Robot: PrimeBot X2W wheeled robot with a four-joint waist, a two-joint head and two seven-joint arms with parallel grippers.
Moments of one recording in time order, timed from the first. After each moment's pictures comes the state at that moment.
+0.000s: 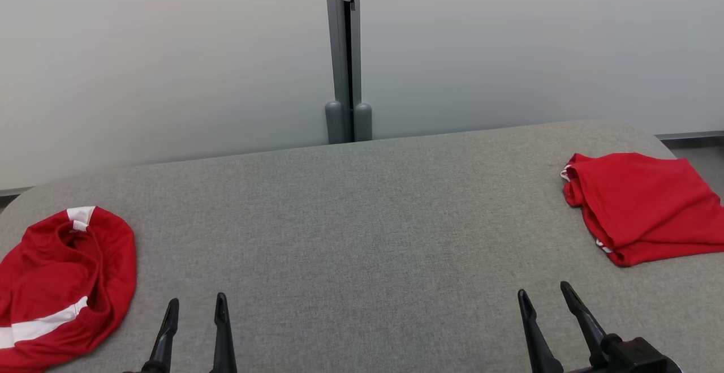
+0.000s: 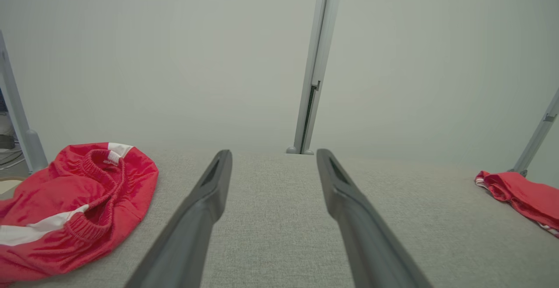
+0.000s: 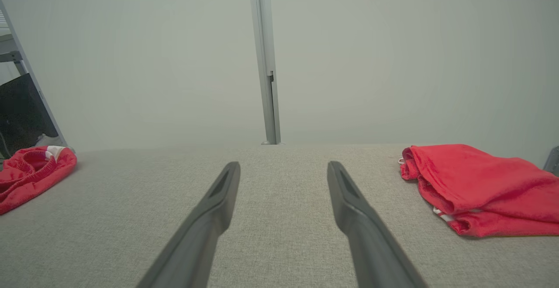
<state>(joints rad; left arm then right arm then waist) 0.22 0.05 -0.13 -0.01 -0.25 0.13 -0.26 0.10 -0.07 0.17 0.19 0.14 0.13 -0.26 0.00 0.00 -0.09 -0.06</state>
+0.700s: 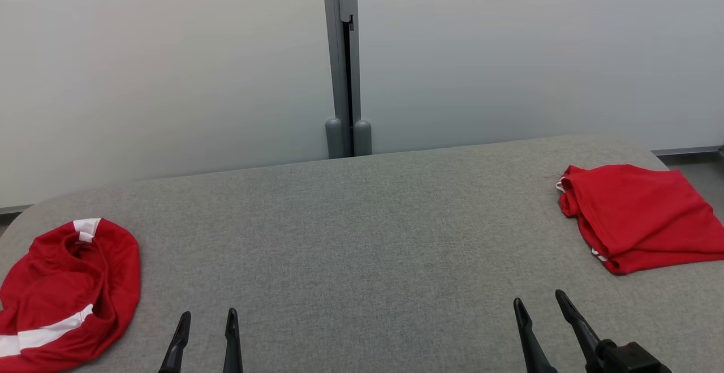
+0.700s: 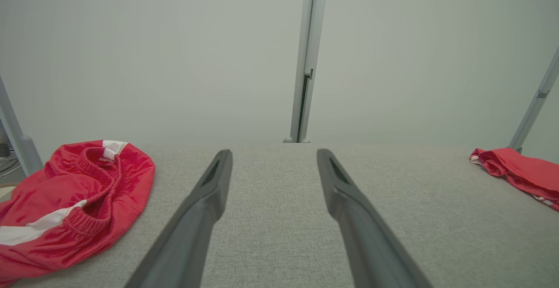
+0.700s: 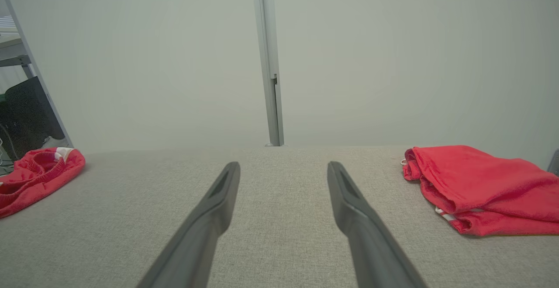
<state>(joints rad) 0.23 0.05 -0.12 0.06 -0.21 0.10 -0.26 0.11 -0.09 0.21 0.22 0.17 0.13 -0.26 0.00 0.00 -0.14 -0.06</state>
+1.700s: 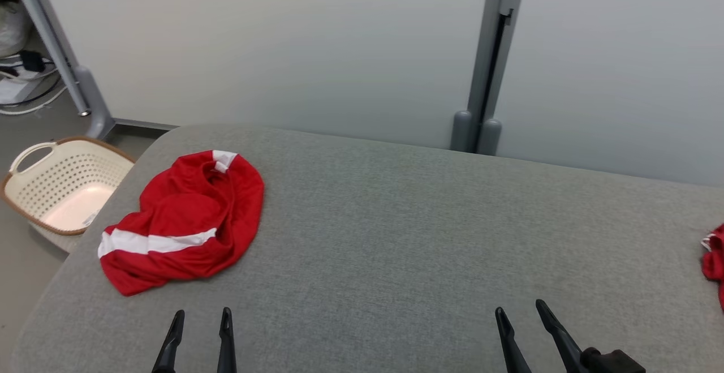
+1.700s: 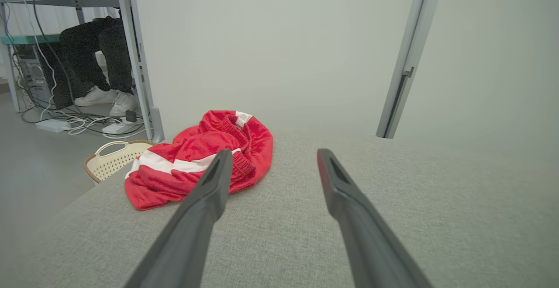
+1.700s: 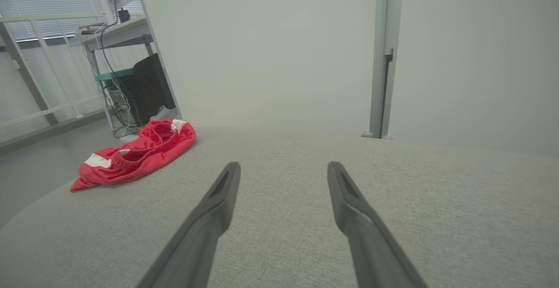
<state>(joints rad) 0.22 0.05 -0.10 0.08 -0.17 0.08 -0.26 0.12 -0.07 0.26 0.22 0.22 0.13 -0.26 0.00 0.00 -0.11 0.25</state>
